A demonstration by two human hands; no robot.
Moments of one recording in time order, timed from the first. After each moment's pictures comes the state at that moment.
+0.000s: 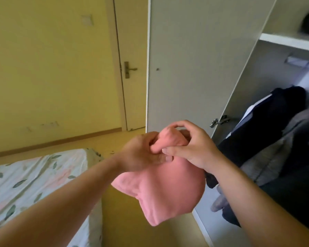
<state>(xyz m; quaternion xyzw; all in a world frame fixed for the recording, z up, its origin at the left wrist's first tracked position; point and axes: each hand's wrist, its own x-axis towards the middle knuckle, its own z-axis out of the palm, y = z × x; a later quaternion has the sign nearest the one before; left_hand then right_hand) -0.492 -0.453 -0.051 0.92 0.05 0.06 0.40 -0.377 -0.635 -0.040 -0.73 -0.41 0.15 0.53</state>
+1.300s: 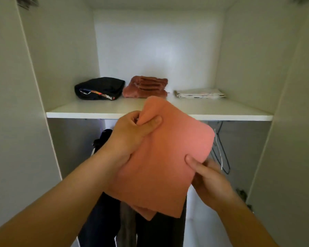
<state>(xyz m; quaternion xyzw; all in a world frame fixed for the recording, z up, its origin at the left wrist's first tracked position) -0.262 -0.723 0.145 0.65 -0.35 -0.05 0.67 -0.411 -0.886 0.050 -0.57 0.04 -0.25 0.79</state>
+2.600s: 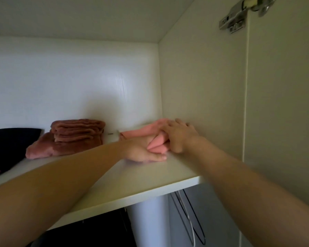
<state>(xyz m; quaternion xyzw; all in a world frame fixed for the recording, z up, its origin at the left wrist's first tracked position) -0.123 -1.069 0.216 0.65 -0.74 -0.03 0.16 -0.276 -1.171 0.236 -0.93 0.33 -0.15 -0.08</state>
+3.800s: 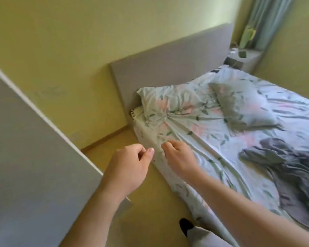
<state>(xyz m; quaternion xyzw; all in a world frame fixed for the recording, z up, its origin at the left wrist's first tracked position) -0.634 -0.750 -0.069 0.19 -0.93 -0.31 0.05 -0.724 -0.613 -0.122 -0.09 0.83 -0.53 0.16</state>
